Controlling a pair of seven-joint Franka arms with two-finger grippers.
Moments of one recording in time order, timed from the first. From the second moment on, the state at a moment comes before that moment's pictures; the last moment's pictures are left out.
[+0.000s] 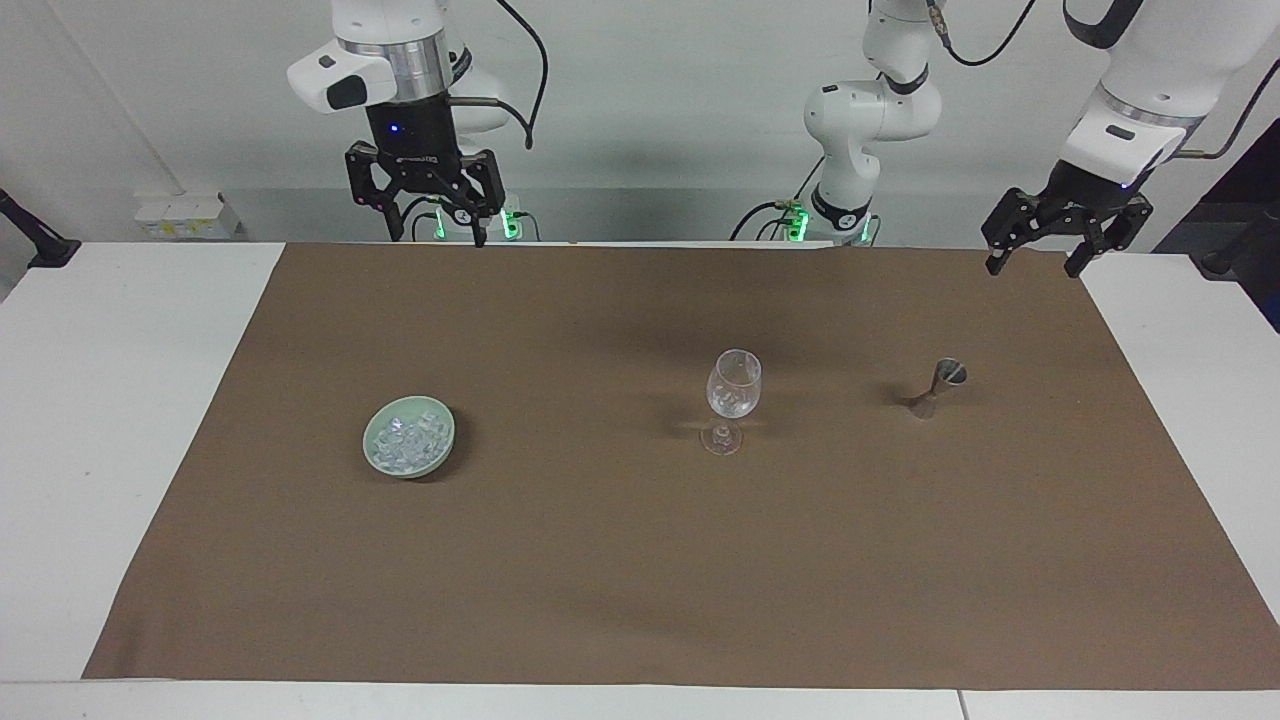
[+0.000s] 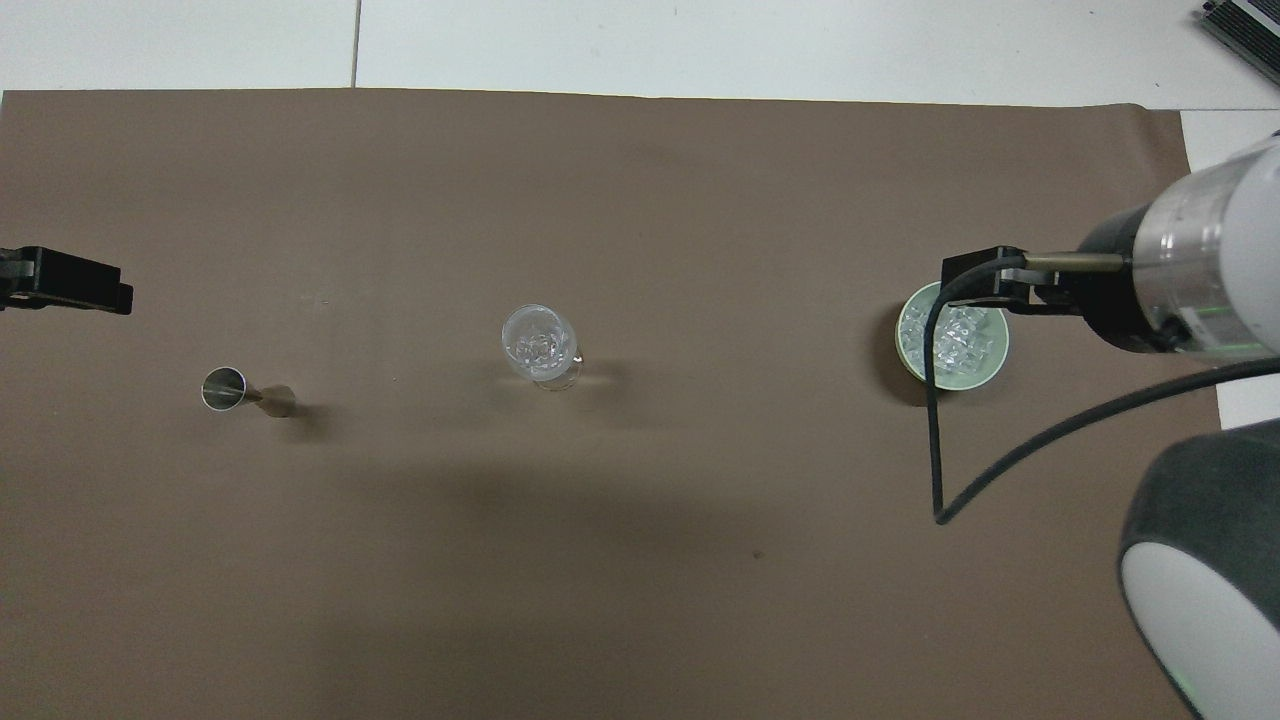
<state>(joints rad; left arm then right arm) -0.02 -0.01 -0.04 -1.51 -0.02 1.57 0.03 0.15 -0.01 0.10 -1.44 -0.06 1.58 0.35</state>
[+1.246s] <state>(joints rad) -0.02 -0.01 -0.04 -1.51 -0.02 1.57 0.02 0.08 -0.02 0.00 -1.53 0.02 1.56 0.18</state>
